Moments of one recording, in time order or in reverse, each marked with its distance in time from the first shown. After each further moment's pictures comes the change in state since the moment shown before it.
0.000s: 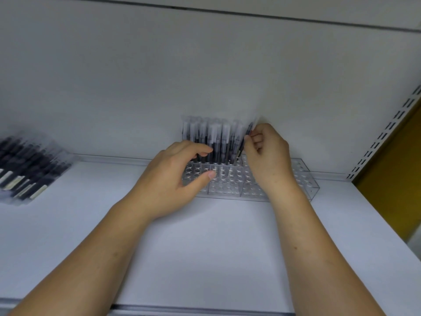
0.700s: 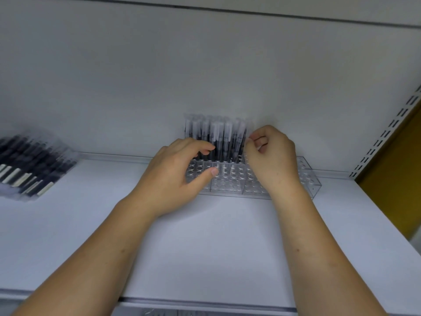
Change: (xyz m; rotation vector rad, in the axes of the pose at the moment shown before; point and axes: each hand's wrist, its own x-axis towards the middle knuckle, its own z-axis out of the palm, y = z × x) left_hand 0.000 -0.002 0.000 0.048 0.040 0.010; right_hand -0.007 -0.007 -0.005 -0.077 0.002 0.090
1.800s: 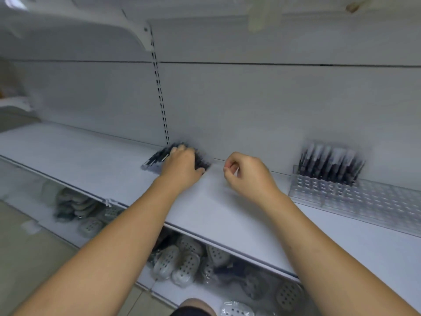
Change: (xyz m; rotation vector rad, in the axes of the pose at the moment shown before) left_hand -0.100 -0.122 -0.184 0.600 -0.069 -0.716; right_hand -0.090 -0.189 0.155 0.023 -0.556 -0.410
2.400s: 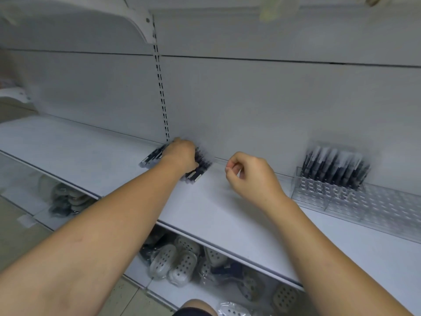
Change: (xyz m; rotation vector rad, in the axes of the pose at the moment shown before) left_hand 0.055 -0.005 0.000 0.169 -0.204 -0.088; right_hand -0.005 -0.001 -0.002 0.050 0.014 -0.011
